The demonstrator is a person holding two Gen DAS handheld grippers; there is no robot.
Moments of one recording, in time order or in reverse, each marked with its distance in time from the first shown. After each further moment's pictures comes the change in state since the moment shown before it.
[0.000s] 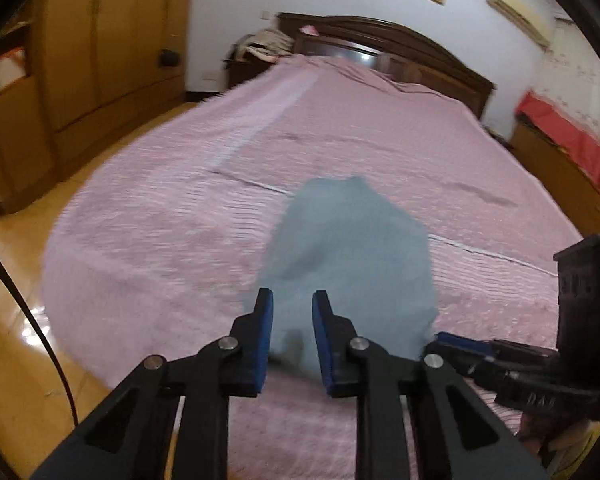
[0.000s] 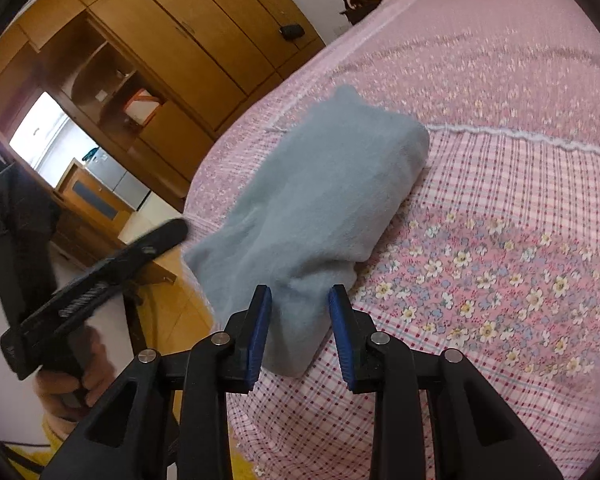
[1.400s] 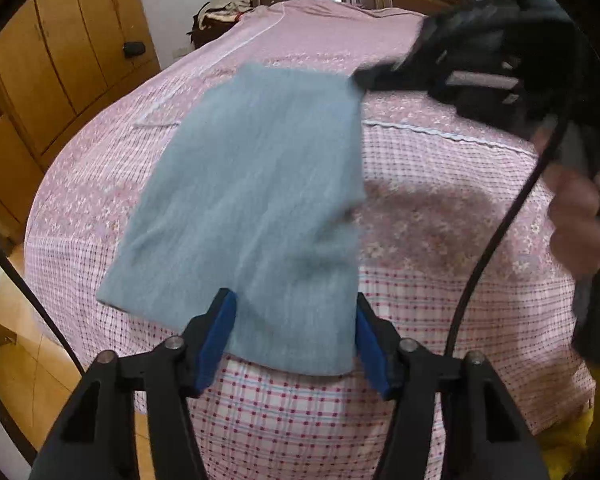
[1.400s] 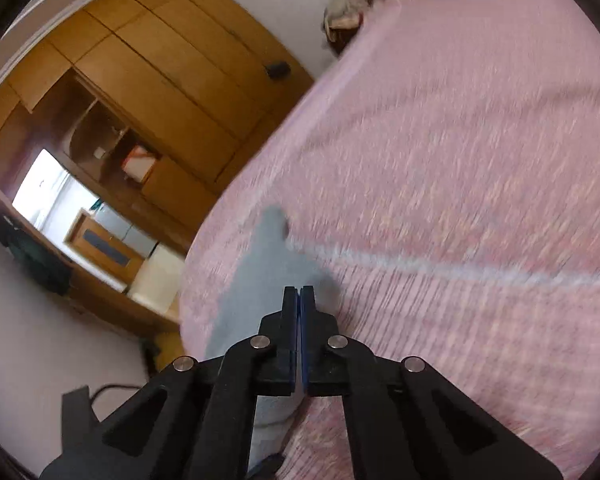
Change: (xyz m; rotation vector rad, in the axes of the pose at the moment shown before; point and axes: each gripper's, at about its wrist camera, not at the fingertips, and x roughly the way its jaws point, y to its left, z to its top) left arm 0.049 -0.108 -0.049 0.185 0.176 0.127; right arm -0.008 -0.060 0.100 0.100 -0.149 0.037
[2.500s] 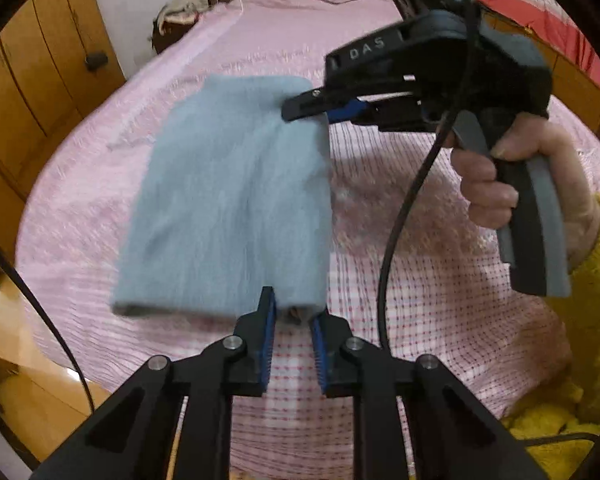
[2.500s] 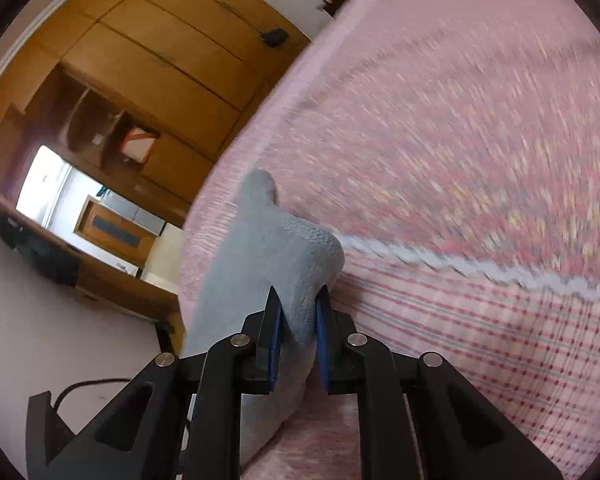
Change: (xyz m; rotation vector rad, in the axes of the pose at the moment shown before) left arm -0.024 -0.010 -0.005 0.114 0.052 -0.084; right arm 0.056 -0.027 -0.001 0.089 0.189 0.060
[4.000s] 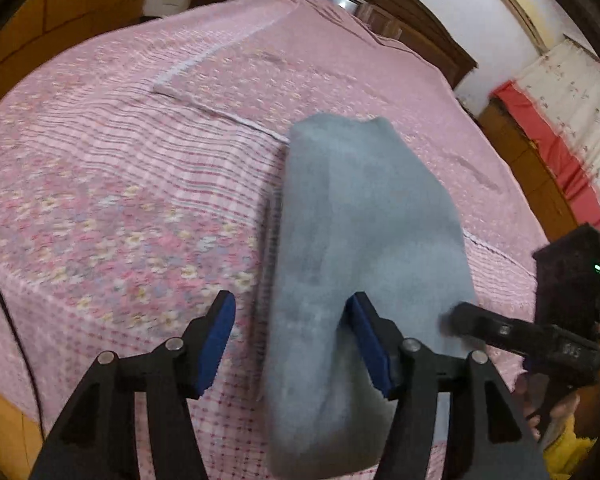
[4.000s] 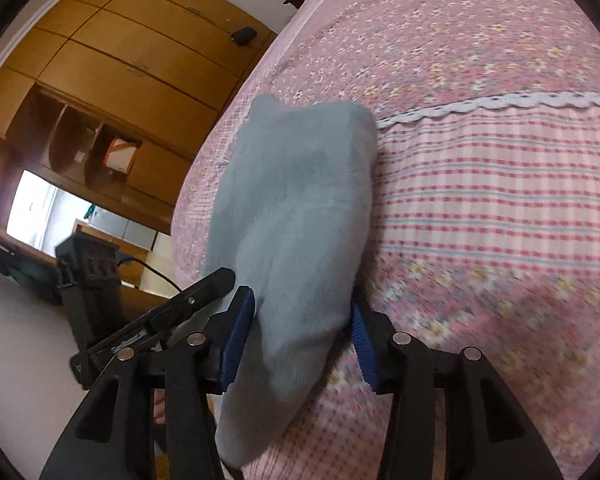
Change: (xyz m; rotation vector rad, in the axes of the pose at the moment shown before) left arm 0.081 0.184 0.051 -0.325 -0.017 -0.323; right arm 0.002 0.019 -0.069 0.102 -0.014 -0.044
